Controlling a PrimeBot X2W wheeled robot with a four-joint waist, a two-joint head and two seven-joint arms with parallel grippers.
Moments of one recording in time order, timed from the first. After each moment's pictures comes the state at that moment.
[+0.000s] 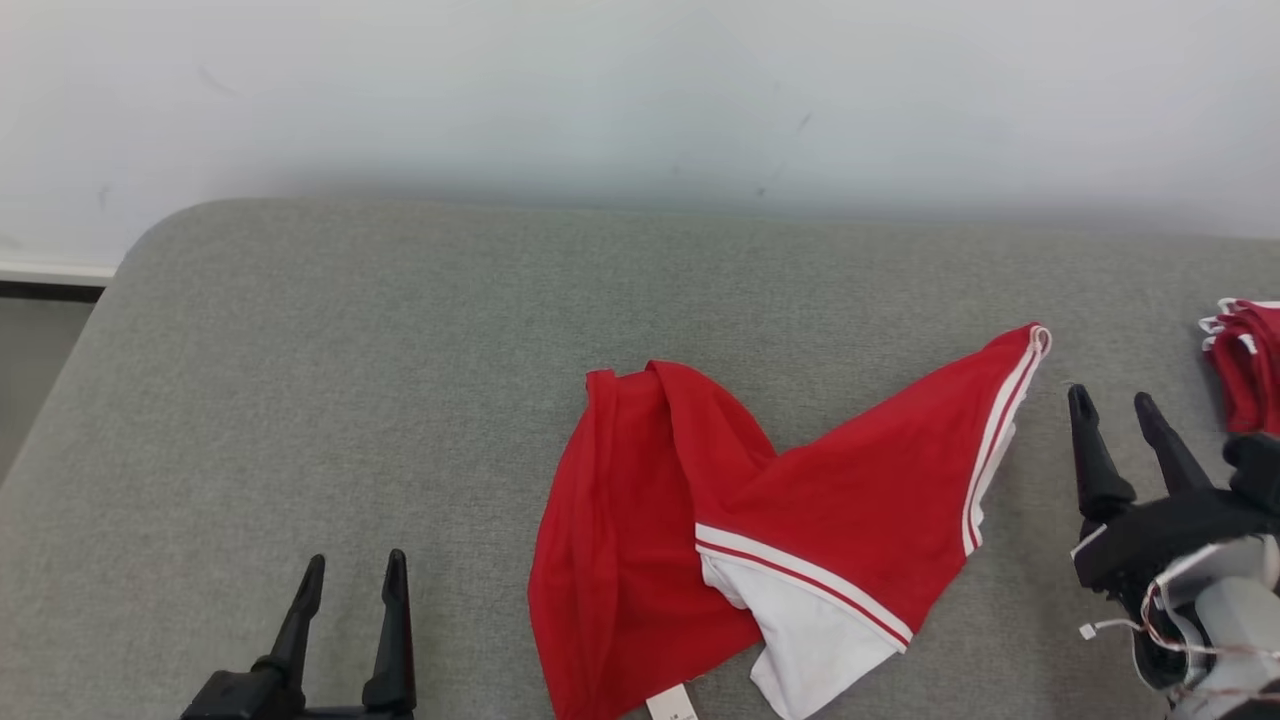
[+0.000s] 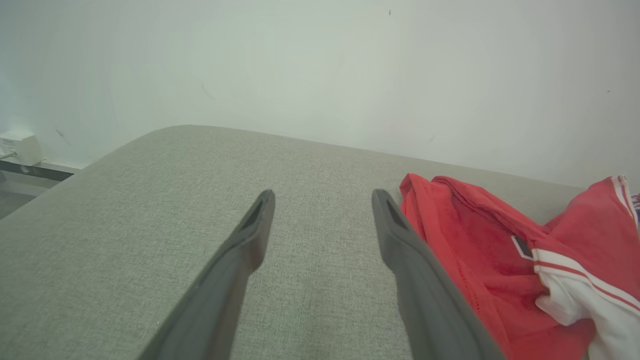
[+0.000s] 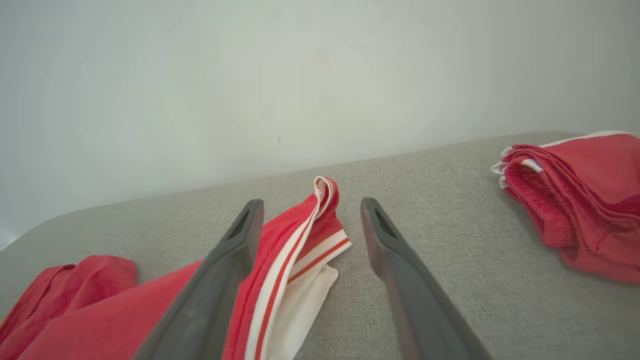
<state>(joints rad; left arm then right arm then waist) -0.02 0.05 -0.04 0.18 -0.24 -0.12 -0.26 -0.48 -0.40 0.29 0.74 0.73 0.13 -0.26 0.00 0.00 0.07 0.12</state>
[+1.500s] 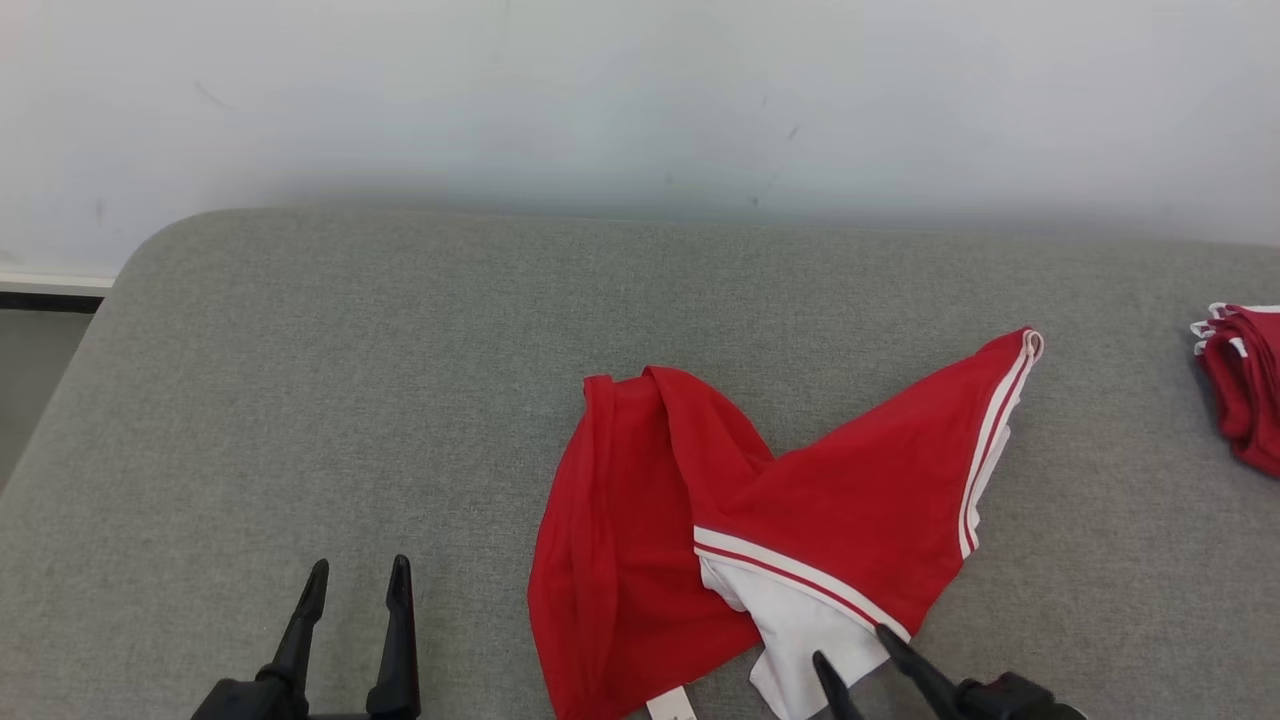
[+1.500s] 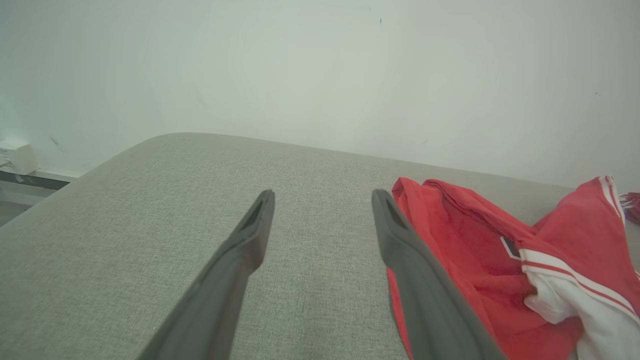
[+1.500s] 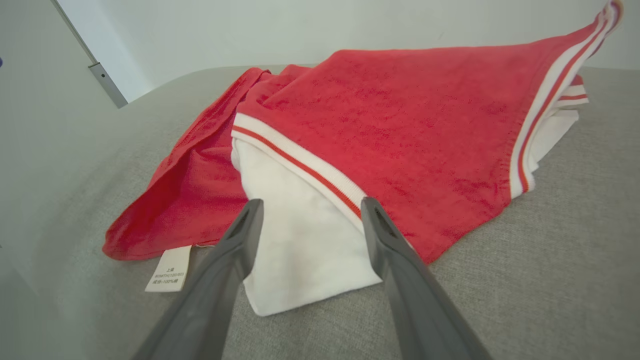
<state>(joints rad) 0.00 0.05 -0.04 0.15 -0.22 -0.11 -0.26 -0.03 -0.24 0.43 0.32 0.36 0.13 -0.24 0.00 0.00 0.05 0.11</state>
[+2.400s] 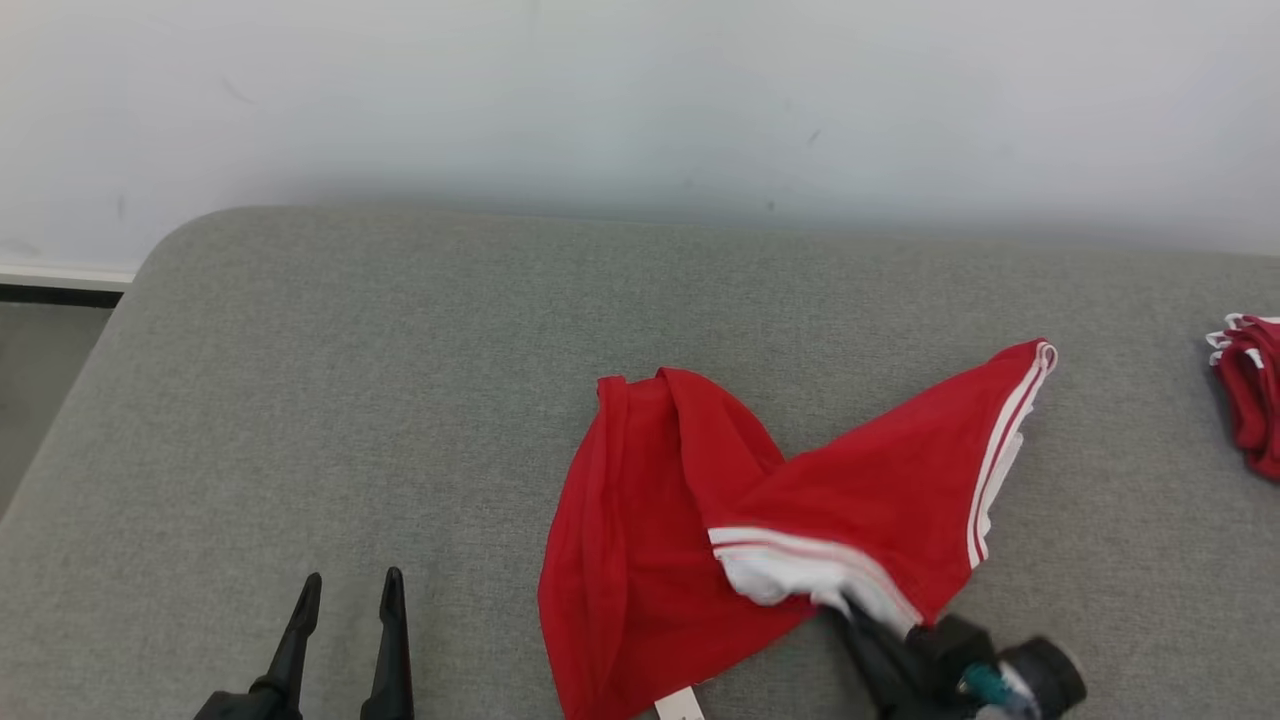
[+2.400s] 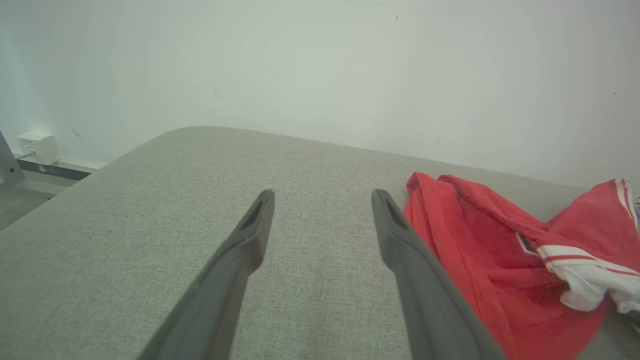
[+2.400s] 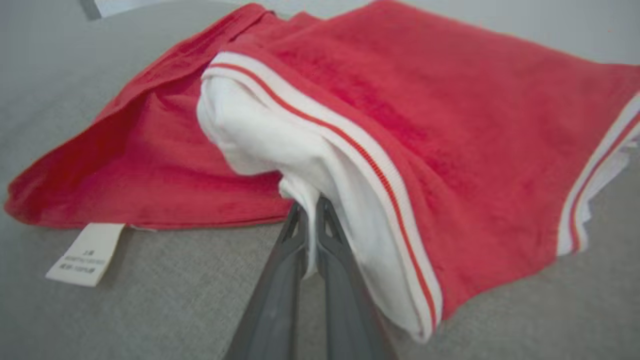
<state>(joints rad) 0.02 0.05 -0.03 0.15 -0.23 -0.11 -0.26 -0.24 -0.17 0.46 0.66 0.16 0.13 -0.26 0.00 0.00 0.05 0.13</state>
